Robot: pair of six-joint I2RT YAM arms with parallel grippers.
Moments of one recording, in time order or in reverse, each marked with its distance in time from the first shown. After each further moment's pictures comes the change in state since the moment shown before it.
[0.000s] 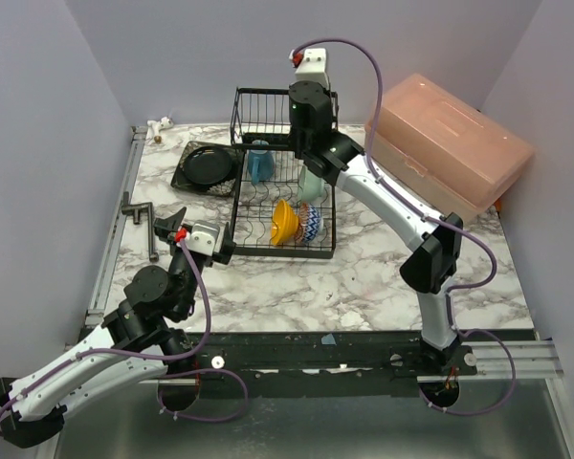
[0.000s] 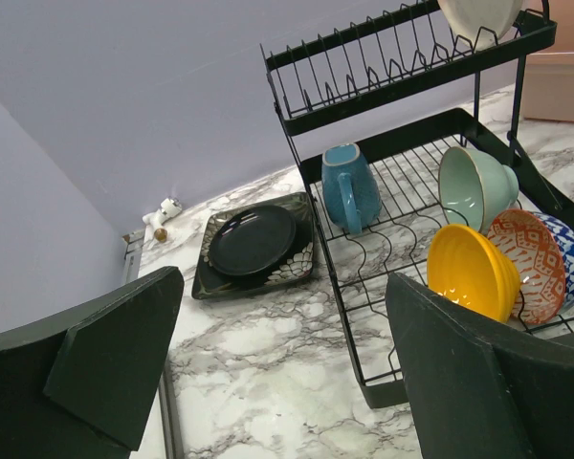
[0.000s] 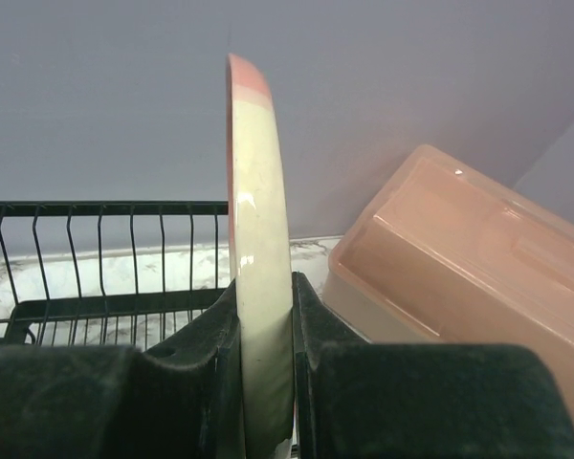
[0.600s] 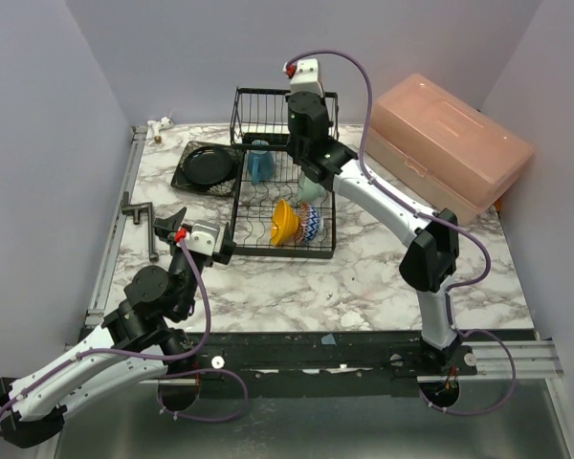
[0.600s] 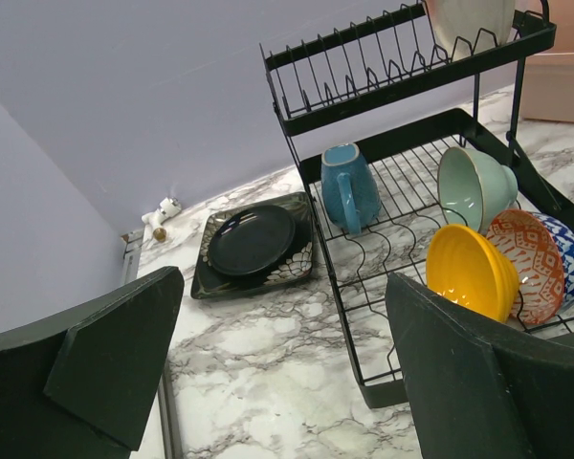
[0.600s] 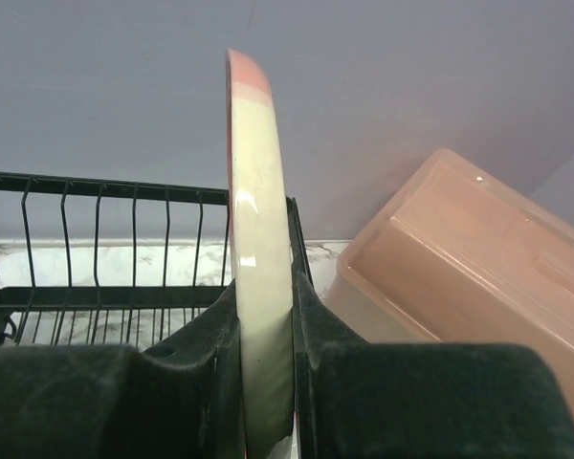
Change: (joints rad) left arm 0.000 0.000 0.000 -0.001 0.000 -0.004; right arm -0.012 0.013 -0.121 0.158 -0.060 -0.078
